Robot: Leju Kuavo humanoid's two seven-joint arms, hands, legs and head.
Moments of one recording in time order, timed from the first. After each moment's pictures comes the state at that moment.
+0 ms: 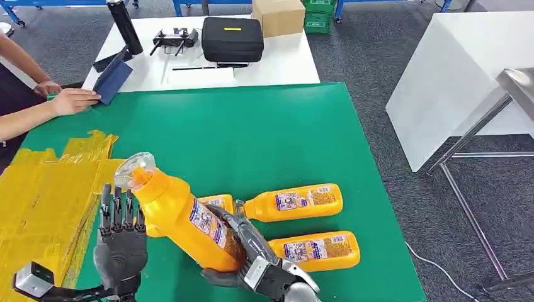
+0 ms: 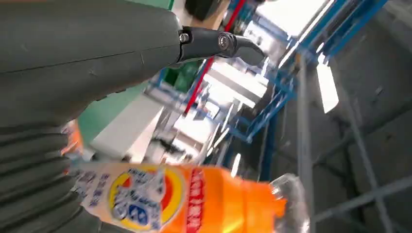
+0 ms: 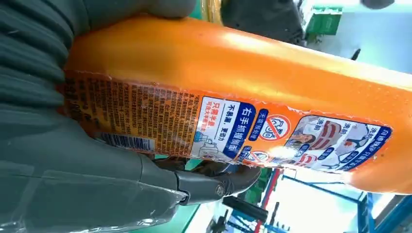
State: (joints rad) left arm 0.23 -0.12 -0.10 -1.66 0.42 -0.39 -0.50; right arm -0.07 0.09 0.76 -1.37 0.09 0.05 -0.53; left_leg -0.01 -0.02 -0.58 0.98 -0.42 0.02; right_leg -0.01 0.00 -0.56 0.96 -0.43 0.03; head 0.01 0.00
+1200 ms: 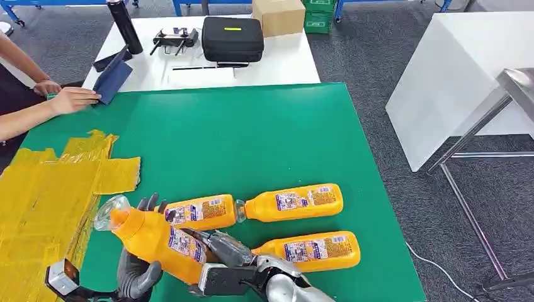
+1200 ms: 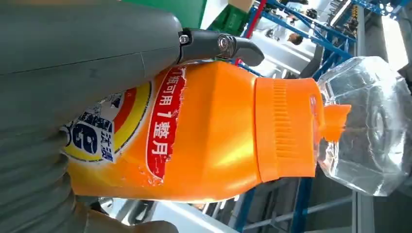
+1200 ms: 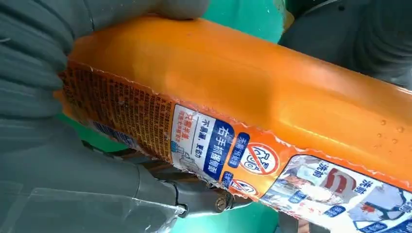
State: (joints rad) left arm 0.22 -0.02 -0.19 -1.54 0.35 -0.48 -0.51; right arm -0.26 0.12 0.93 -1.11 0.26 0.18 -0.33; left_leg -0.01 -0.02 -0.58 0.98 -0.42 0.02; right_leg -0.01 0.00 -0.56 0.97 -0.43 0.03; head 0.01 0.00
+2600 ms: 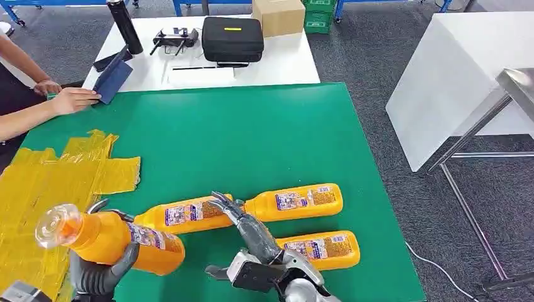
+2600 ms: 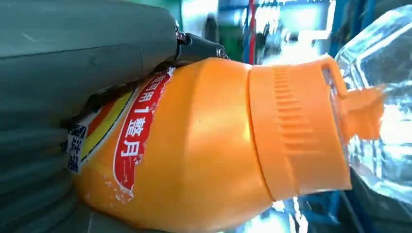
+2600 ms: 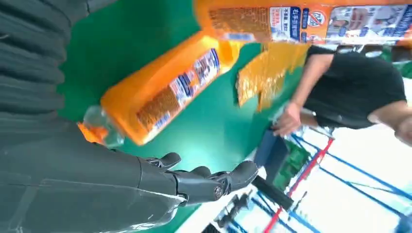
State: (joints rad) left arm 0.33 -0.06 -0.02 -1.86 -0.12 0.09 -0.52; right arm -0.12 0.05 0.77 -1.40 0.28 -0.06 -0.36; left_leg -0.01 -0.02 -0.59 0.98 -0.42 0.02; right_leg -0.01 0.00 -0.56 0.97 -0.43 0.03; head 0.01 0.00
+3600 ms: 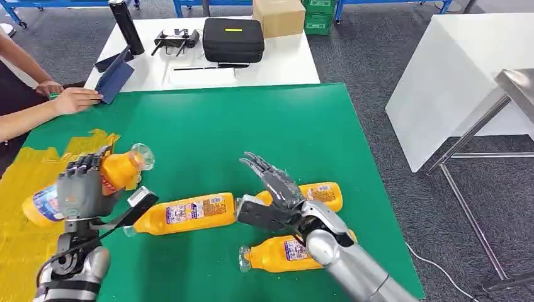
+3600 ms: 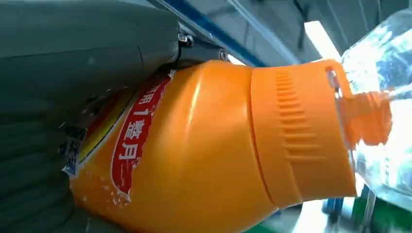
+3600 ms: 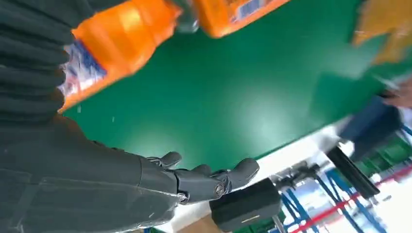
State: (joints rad) left arm -0.18 0.09 0.01 -1.32 -1.52 0.69 0.01; right arm -0.43 -0.05 0.75 -1.31 0.43 0.07 -0.02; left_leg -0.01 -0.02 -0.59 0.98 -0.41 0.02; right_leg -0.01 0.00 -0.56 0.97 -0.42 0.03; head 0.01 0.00
